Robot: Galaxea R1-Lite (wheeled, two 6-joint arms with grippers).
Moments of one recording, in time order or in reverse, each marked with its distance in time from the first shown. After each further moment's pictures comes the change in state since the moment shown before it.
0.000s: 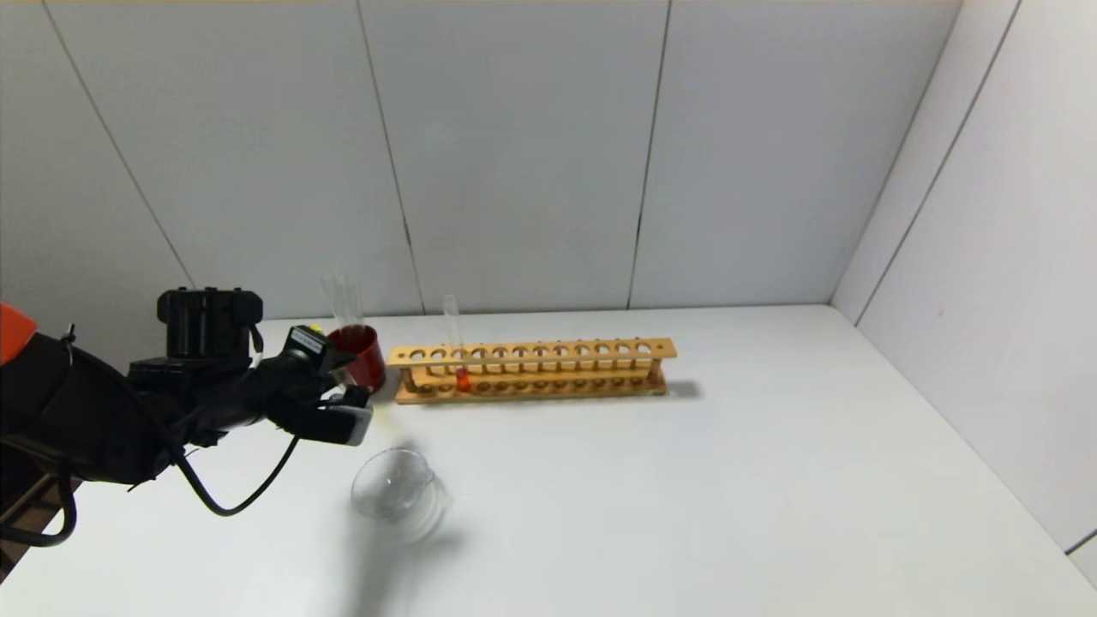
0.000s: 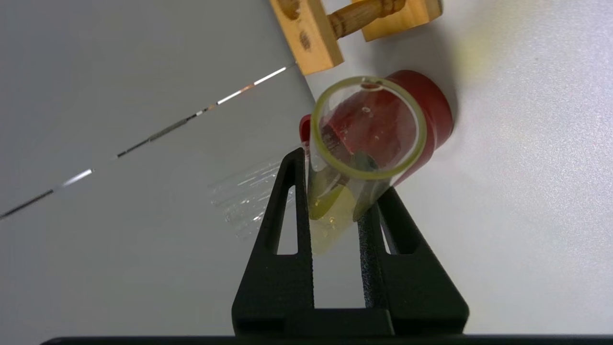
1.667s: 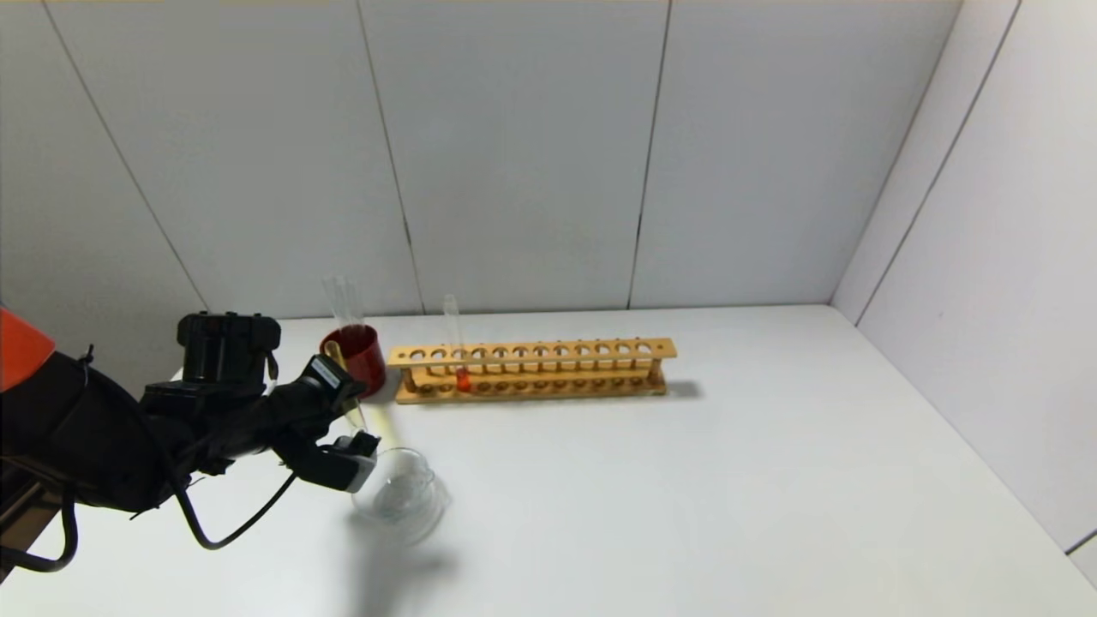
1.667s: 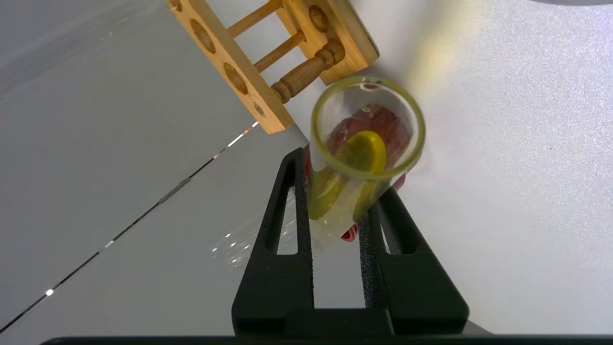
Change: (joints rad) left arm -0.049 0.000 0.076 0.000 0.020 0.167; right arm -0.001 0.000 0.000 0.000 0.000 0.000
